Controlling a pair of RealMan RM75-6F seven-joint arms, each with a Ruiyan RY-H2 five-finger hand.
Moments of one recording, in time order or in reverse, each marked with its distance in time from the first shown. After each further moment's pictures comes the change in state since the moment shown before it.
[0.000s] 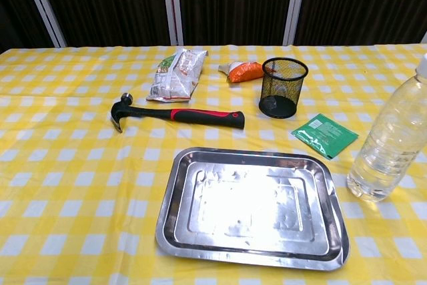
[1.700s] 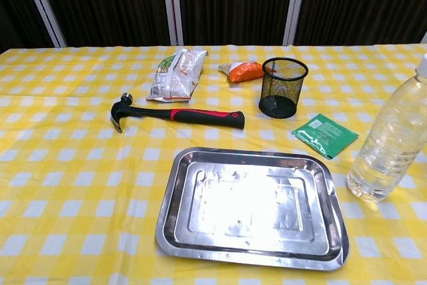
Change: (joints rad) left arm 0.018 0.047 -0.010 0.024 0.055 0.094 -0.186; right arm 0.127 0.016 -0.090 -0.061 -0.042 -0.323 0.474
